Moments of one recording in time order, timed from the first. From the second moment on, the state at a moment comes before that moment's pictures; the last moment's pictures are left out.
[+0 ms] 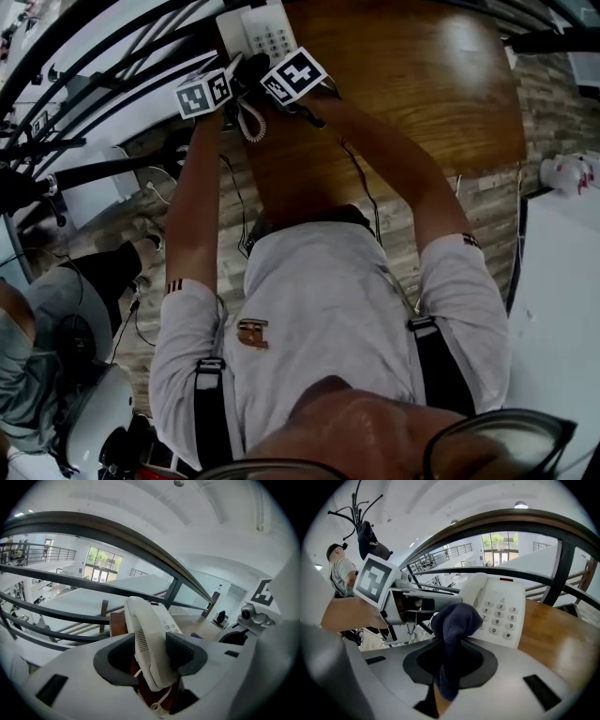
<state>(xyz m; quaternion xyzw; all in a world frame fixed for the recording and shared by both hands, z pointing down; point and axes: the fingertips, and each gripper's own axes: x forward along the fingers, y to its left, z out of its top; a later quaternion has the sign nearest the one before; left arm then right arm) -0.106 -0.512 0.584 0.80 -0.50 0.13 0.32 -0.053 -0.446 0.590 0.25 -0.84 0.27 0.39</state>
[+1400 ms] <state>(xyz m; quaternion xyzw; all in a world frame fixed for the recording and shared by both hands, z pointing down) -0.106 -0.501 0.545 0.82 -0.49 0.11 0.29 0.049 -0.500 0.520 0.34 -0.86 0.25 0.27</state>
